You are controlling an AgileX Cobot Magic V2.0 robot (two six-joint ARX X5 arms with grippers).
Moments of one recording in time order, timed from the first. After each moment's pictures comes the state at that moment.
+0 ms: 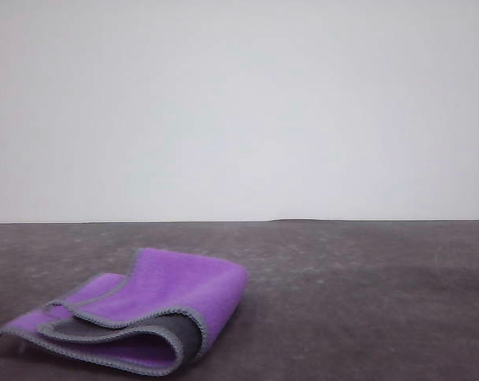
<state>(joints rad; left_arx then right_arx) 0.06 0.00 0.05 -0.24 0.05 -0.10 0.01 0.77 0.43 -0.10 -0.16 -0.10</state>
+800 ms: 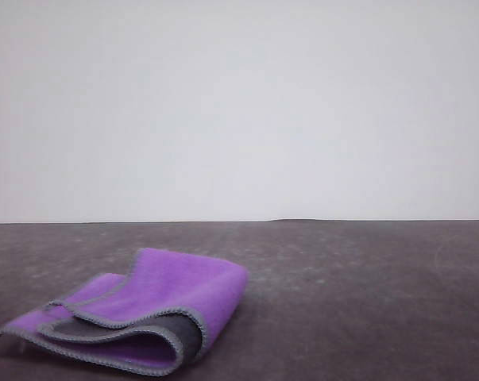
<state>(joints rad) 0.06 0.00 0.05 -0.24 0.05 -0.10 -0.01 0.04 0.02 -0.18 0.02 -0.10</state>
